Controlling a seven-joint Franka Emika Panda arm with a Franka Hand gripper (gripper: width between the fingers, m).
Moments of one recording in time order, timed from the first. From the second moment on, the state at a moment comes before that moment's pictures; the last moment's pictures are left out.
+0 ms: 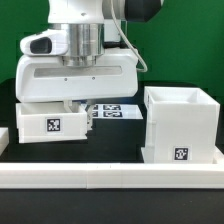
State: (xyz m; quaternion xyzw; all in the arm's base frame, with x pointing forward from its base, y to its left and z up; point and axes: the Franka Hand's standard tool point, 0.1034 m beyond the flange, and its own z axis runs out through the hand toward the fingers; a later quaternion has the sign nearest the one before) arm 0.547 -0.072 0.054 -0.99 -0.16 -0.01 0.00
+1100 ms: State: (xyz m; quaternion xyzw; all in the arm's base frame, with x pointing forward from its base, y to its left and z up) arm 0.543 -0.077 0.049 -0.81 -0.58 0.02 -0.03
